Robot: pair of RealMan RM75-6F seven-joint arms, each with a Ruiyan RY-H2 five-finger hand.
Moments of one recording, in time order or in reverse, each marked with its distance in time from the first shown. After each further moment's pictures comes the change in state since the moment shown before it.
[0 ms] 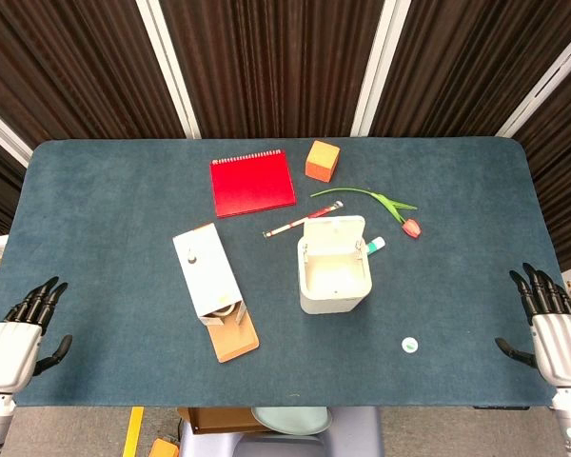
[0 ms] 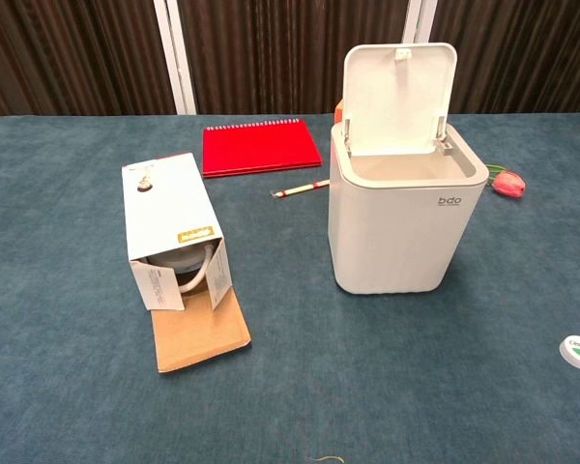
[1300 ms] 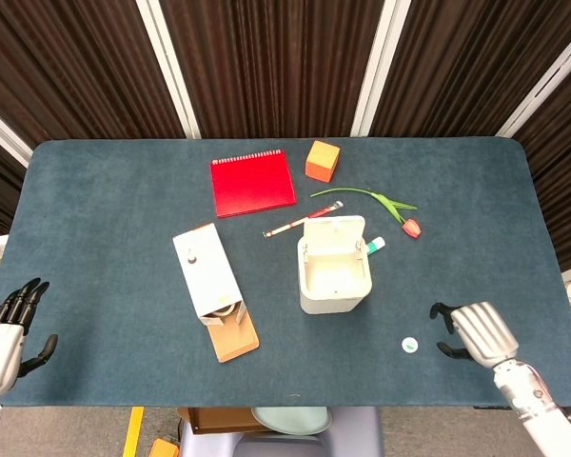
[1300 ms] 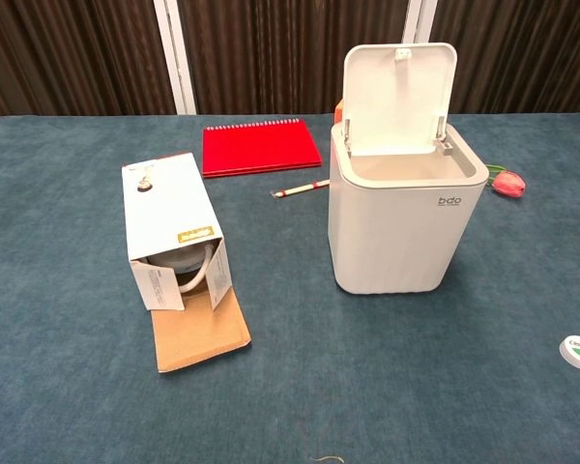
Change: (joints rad) left arm 0.021 0.042 -0.007 -0.052 -0.042 0.004 -0.007; right arm 0.225 -0.018 -0.052 0.021 -0.072 -0.377 0.038
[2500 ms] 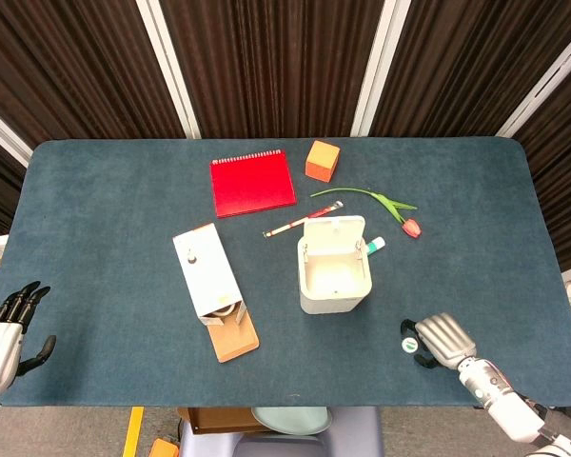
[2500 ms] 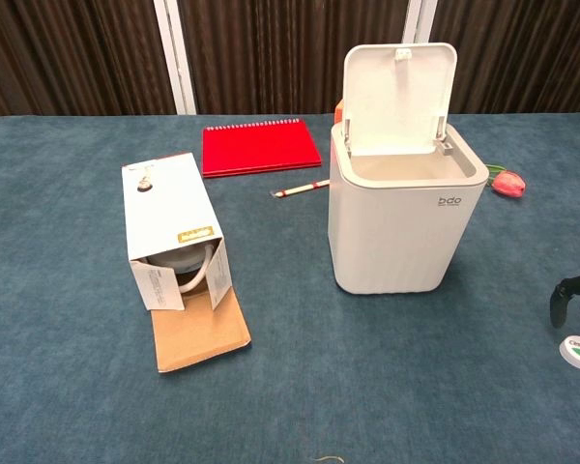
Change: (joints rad) left arm -0.006 0.021 -0.001 -0.028 -0.044 -0.048 -0.003; right arm 0.121 -0.151 -0.074 0.140 0.067 -0.203 -0.008
